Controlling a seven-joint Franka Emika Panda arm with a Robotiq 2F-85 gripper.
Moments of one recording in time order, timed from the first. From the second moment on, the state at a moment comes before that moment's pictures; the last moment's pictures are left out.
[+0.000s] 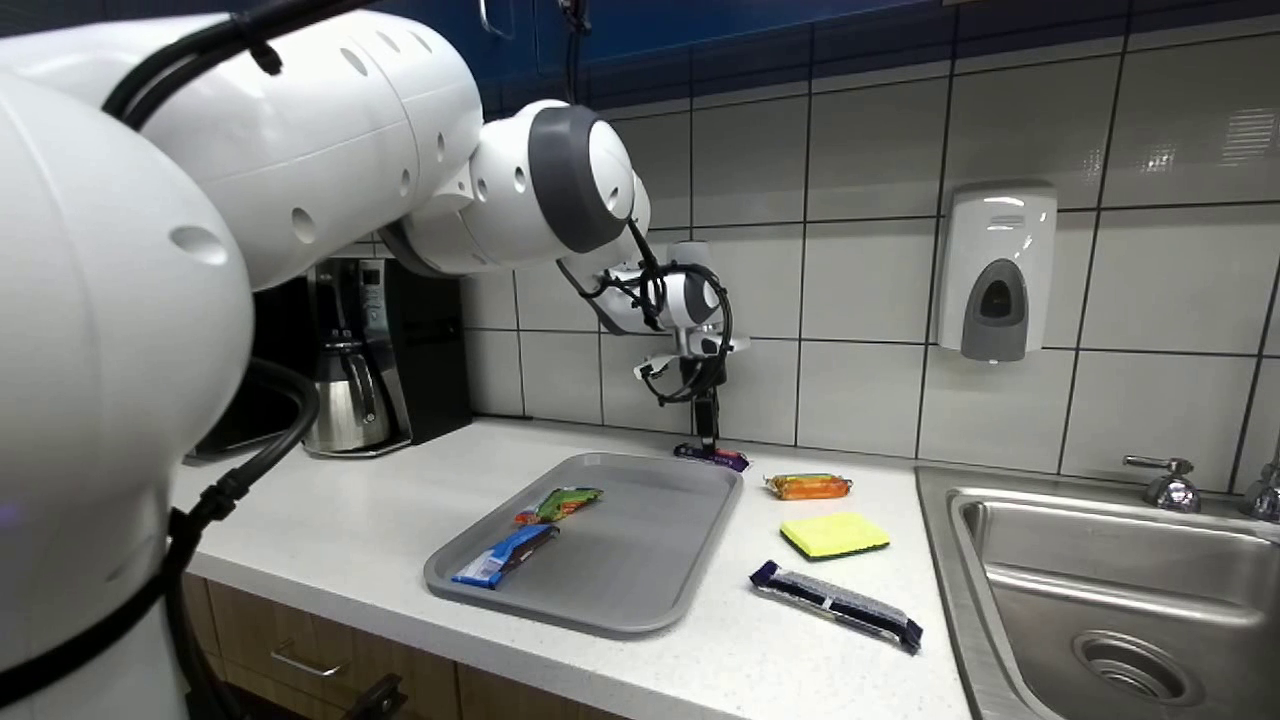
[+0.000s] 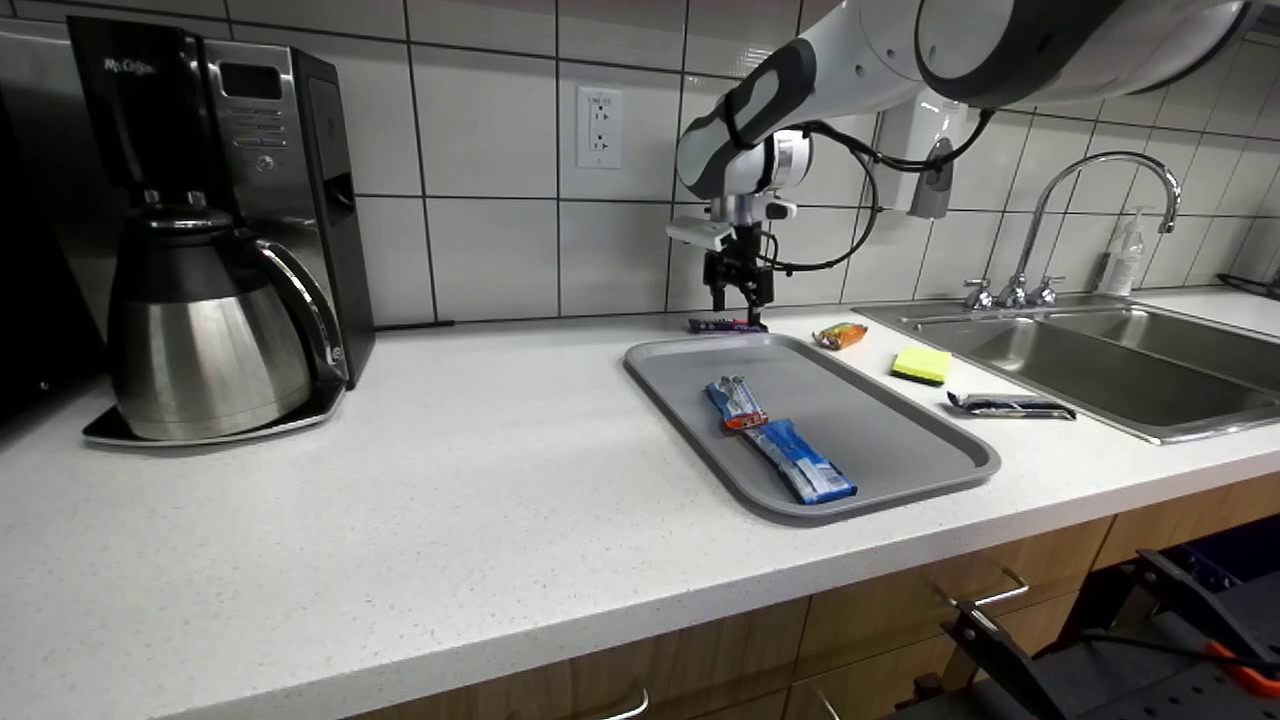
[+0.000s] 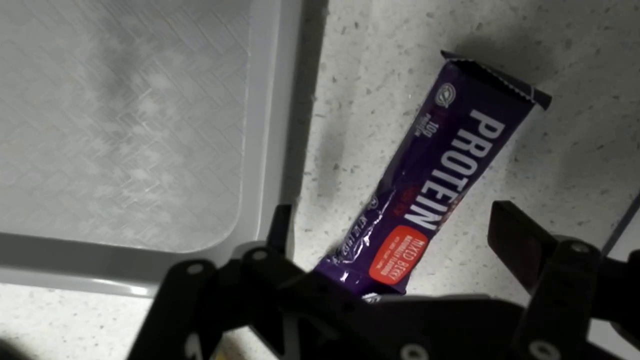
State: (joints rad) arm 0.06 1.14 -0.16 -0.91 0.02 2.06 1.30
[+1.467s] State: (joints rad) arm 0.06 1.21 -0.16 -0.80 0.02 2.06 1.32
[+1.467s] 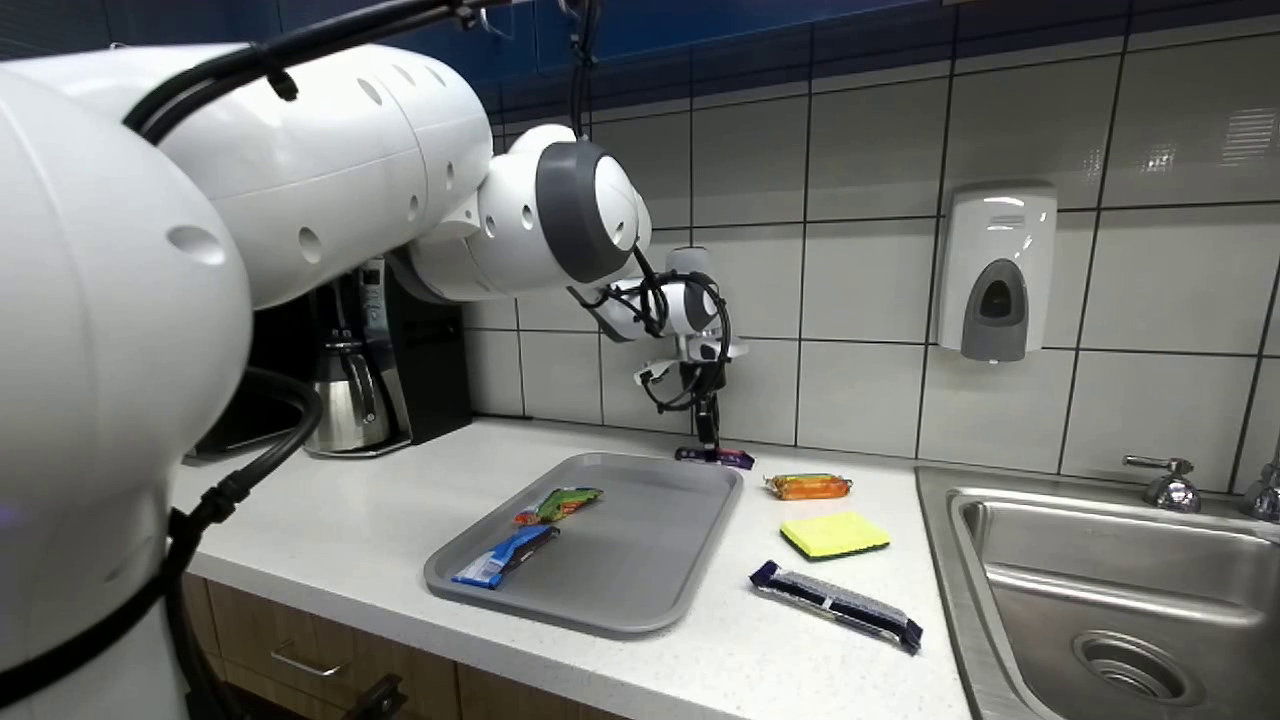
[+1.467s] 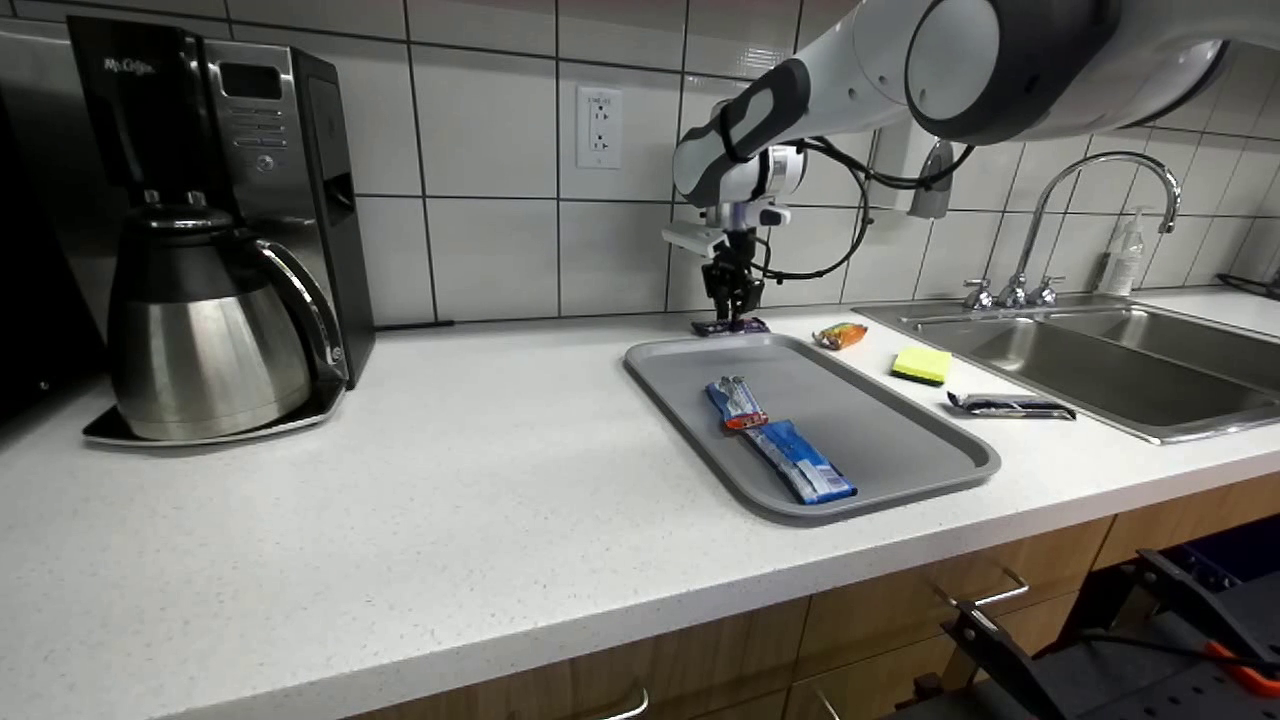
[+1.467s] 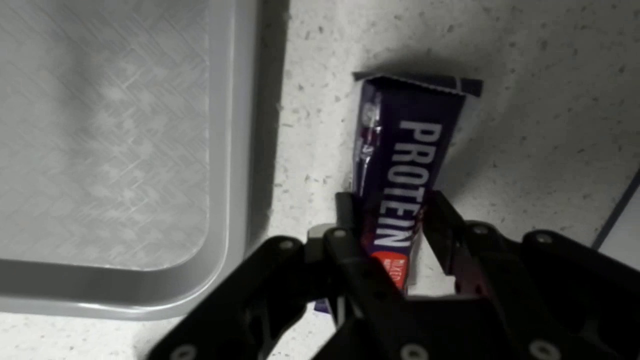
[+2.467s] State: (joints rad) arm 0.06 1.20 -0.14 -0.79 0.02 2.06 1.32
